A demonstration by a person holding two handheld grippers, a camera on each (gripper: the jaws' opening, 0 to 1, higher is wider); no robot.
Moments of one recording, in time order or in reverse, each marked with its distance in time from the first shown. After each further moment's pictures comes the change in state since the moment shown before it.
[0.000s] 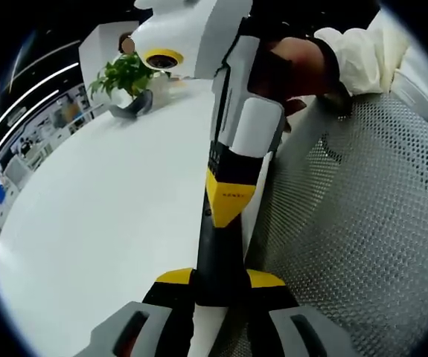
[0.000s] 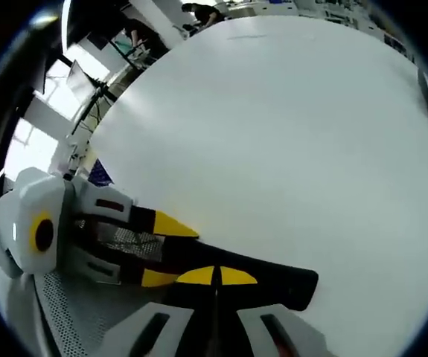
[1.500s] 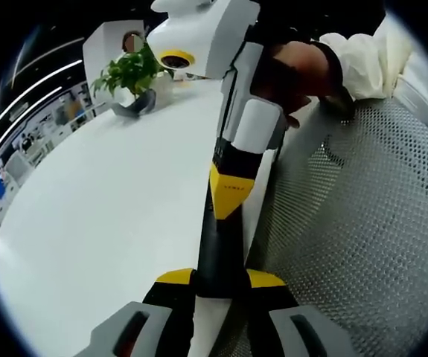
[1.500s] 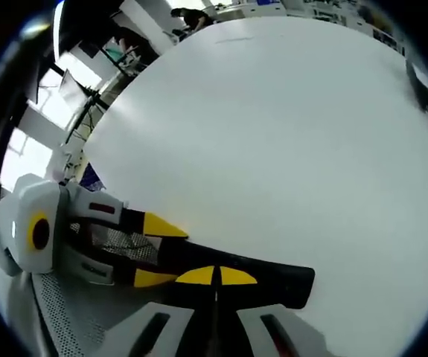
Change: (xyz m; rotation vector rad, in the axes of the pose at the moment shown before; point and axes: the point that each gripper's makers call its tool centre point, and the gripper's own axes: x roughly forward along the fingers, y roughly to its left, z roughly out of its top) left arm 0.001 0.002 0.000 -0.018 -0.008 -0.001; right arm -0.002 -0.010 0.000 0.016 -0.016 -0.040
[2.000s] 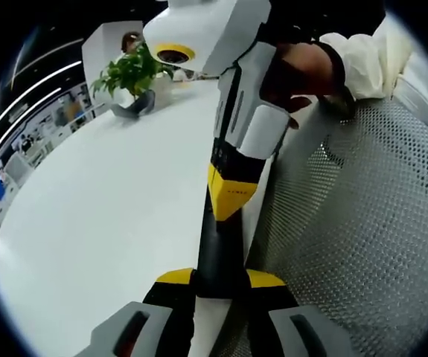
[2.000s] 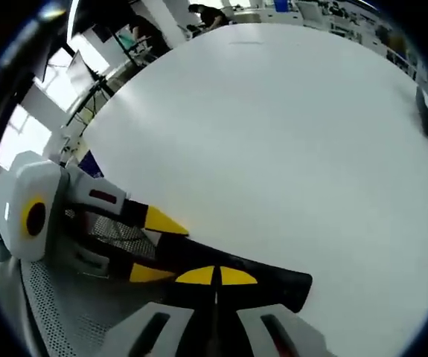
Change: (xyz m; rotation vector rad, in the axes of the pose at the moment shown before) left arm 0.000 -0.001 0.000 0.003 -0.004 -0.002; right arm 0.000 -0.001 0.000 -0.075 0.003 -0.037
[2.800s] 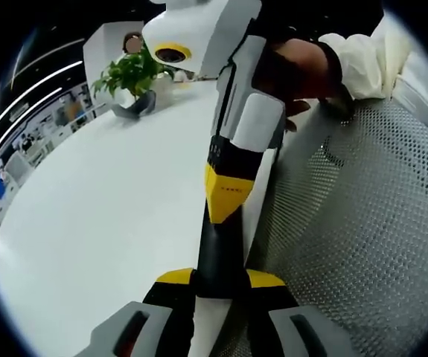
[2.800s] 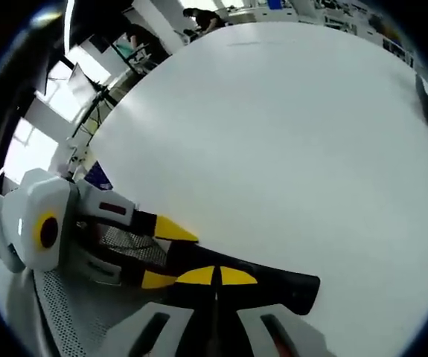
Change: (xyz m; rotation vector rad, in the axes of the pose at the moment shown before) left arm 0.000 0.000 0.001 -0.007 -0.006 0.000; right arm 0.000 0.010 0.004 0.037 -0.009 0.071
